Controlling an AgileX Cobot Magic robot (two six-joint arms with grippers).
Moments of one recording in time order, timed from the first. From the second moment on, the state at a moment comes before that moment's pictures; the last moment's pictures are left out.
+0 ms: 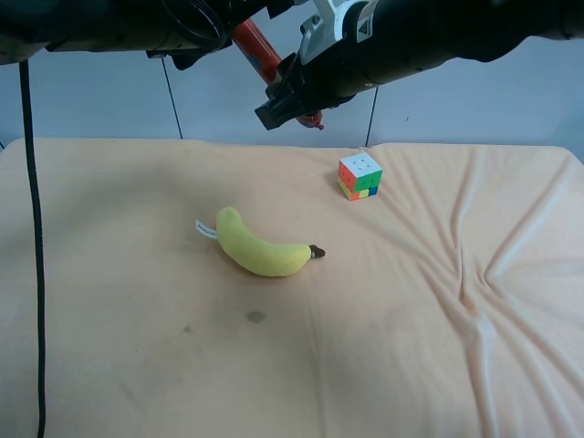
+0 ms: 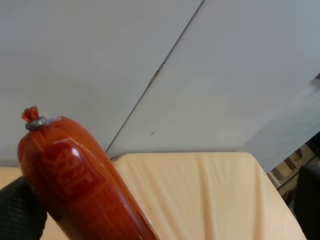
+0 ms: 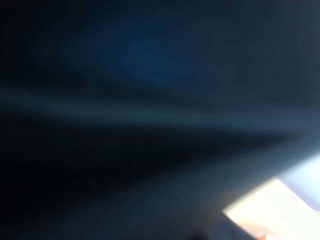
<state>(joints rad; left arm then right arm) -0.65 1.53 -1.08 -0.45 -0.21 -0.08 0.69 1.57 -1.15 -0.06 0.22 -0.23</state>
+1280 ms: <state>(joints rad) -0.65 1.53 -1.08 -0.41 -0.23 -0.08 0.68 1.57 -1.15 -0.06 0.23 -0.23</state>
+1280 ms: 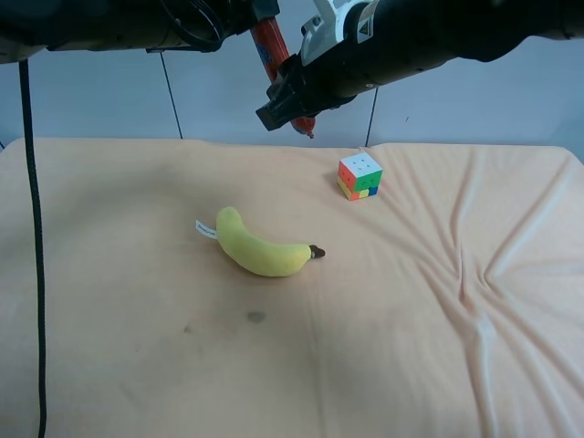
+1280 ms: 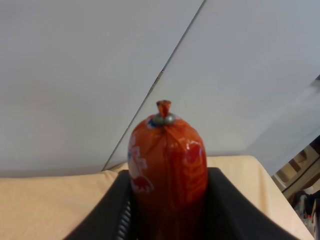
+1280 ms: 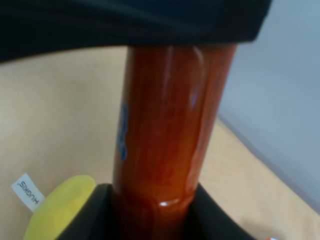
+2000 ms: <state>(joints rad) -0.65 1.53 -1.08 -0.40 -0.24 -0.08 0.68 1.57 -1.15 -0.06 0.21 -0.23</state>
